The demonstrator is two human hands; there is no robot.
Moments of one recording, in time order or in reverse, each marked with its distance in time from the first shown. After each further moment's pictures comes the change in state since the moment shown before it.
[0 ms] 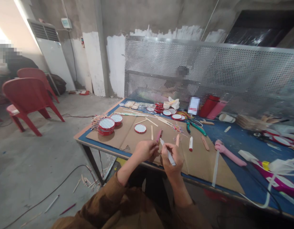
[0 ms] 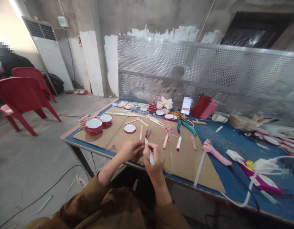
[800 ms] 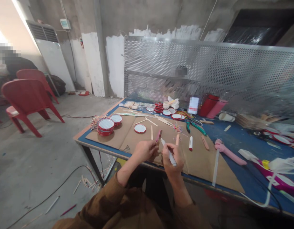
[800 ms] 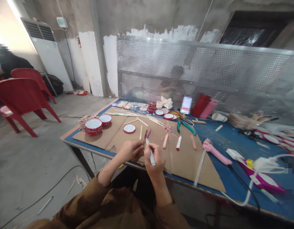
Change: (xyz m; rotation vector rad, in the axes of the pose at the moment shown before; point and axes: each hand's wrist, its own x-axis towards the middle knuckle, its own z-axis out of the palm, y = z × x) left_hand 0.000 0.000 0.000 -0.032 0.013 0.007; right_hand 0.001 -0.002 -0.001 -0.017 0.066 -0.015
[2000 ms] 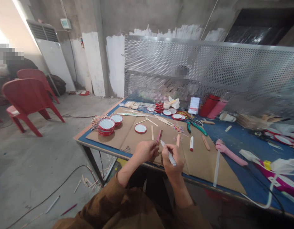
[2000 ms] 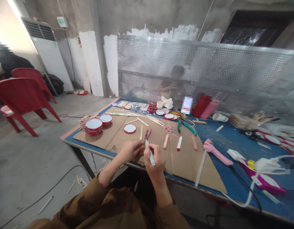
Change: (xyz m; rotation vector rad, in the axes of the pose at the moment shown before) left_hand -0.001 -0.002 0.002 0.035 0.013 0.012; right_hand 0.000 0.001 0.001 -0.050 -0.036 -0.015
